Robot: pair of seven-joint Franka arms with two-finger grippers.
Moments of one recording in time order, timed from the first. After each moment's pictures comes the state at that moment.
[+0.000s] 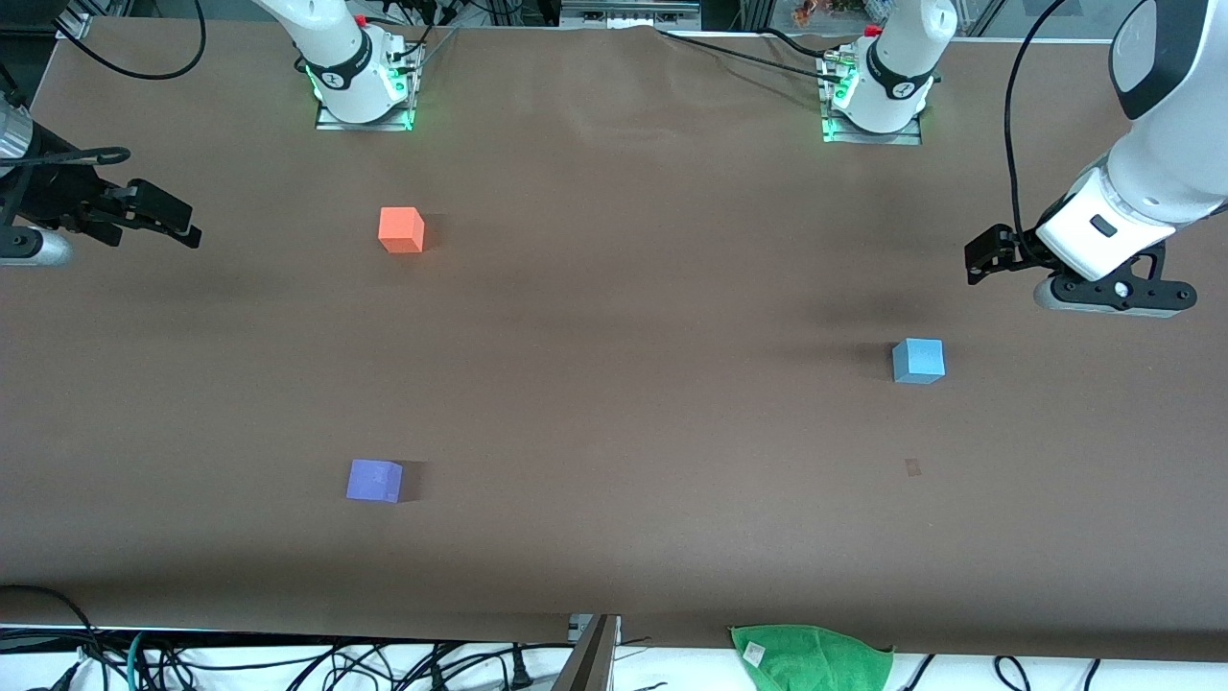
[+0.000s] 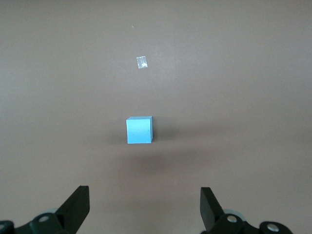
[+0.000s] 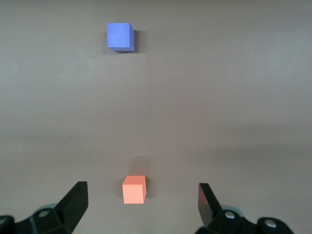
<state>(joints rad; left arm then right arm) -0.05 0.05 -0.05 -1.70 0.03 1.71 -0.04 0.13 0.03 -0.11 -1.57 0.06 1.58 0.07</state>
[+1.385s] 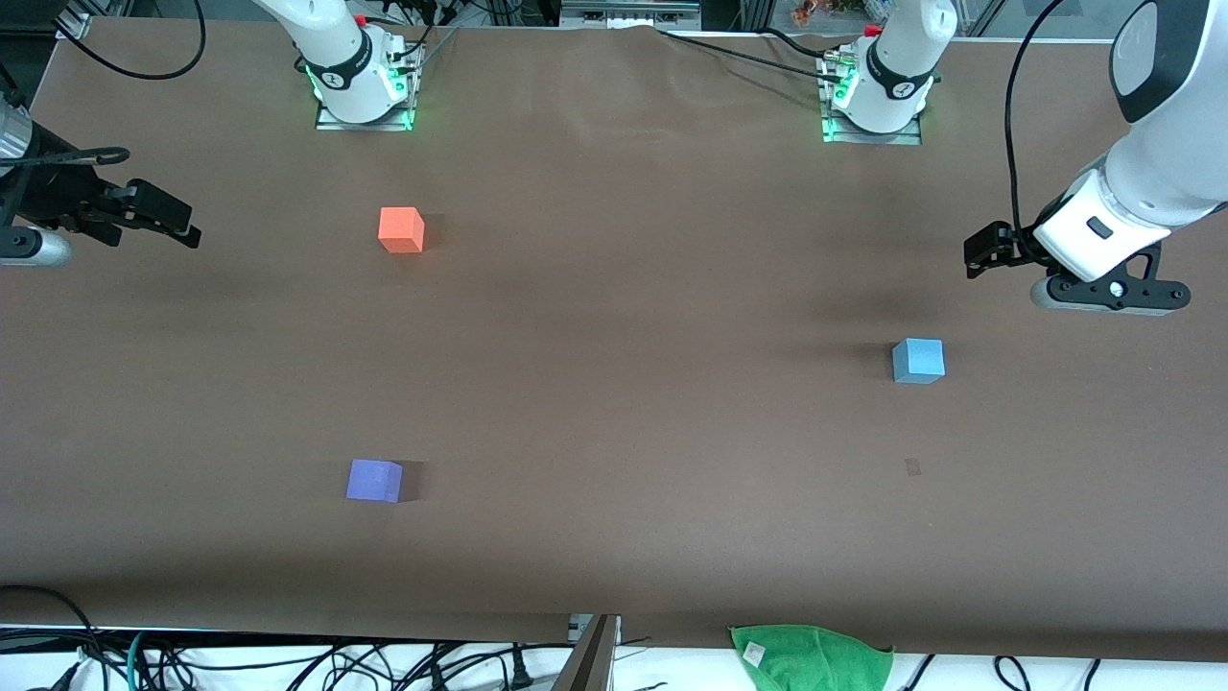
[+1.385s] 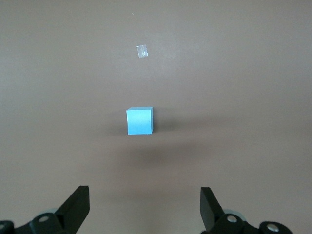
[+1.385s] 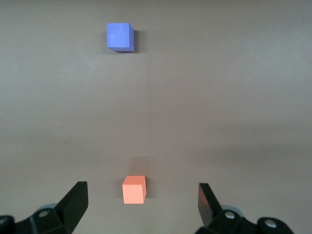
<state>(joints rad) -0.05 0.06 -0.05 -1.70 0.03 1.67 -0.04 0.13 0.03 -0.11 -1.57 0.06 1.58 0.07</state>
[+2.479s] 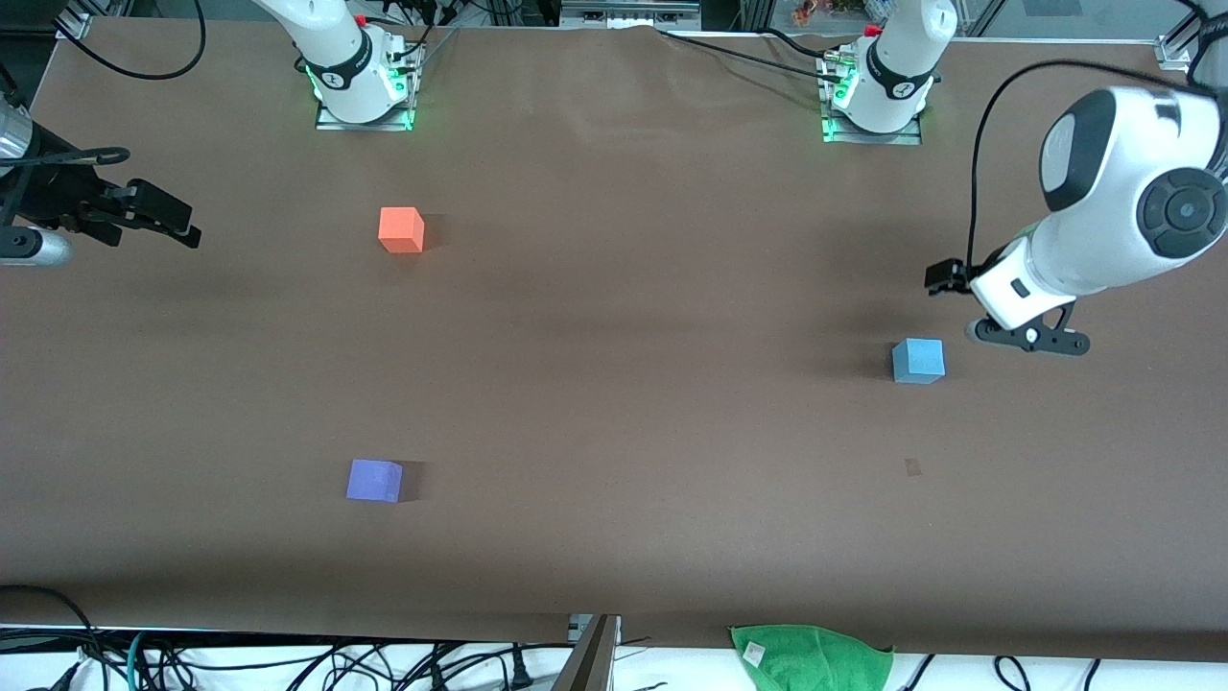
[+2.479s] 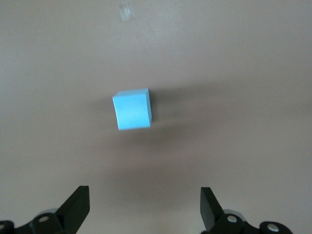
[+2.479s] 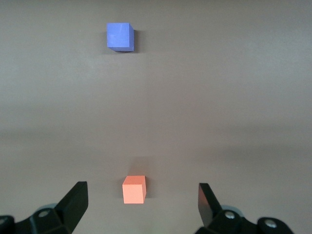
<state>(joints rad) -0.02 0.16 -0.05 -1.88 0.03 1.85 0.06 0.13 0.03 -0.11 -1.57 0.06 1.58 0.07</state>
